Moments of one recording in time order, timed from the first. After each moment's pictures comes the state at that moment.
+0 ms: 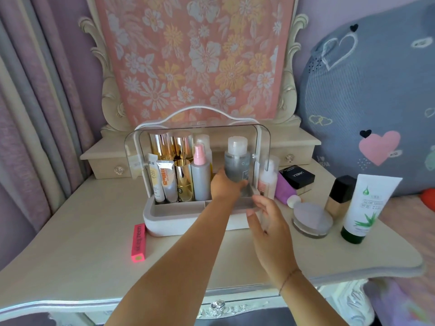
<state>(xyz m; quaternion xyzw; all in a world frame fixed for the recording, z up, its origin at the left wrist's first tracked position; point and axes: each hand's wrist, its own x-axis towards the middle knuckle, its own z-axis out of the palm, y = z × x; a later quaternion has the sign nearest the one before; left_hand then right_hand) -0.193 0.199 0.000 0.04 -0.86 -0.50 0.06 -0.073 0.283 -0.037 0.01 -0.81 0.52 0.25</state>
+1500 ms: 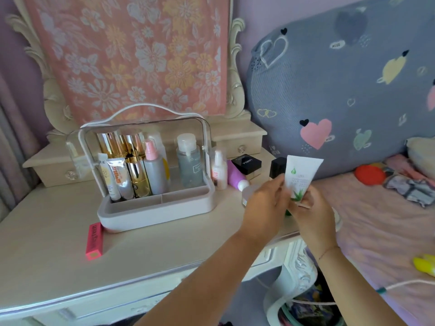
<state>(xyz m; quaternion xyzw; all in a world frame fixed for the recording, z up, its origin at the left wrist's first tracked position) -0.055 0.323 -0.001 -0.32 -0.78 -0.53 0.07 -0.027 0.440 -0.037 -0.14 -0.78 0.53 0.31</state>
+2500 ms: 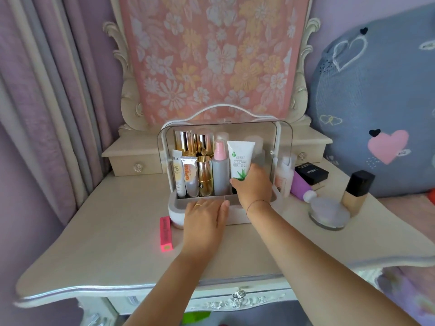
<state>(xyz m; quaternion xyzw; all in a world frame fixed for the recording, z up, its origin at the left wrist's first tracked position) -0.099 0.096 -0.035 -0.15 -0.91 -0.26 0.29 -0.162 0.217 0.000 -0.11 -0.88 0.40 0.22</state>
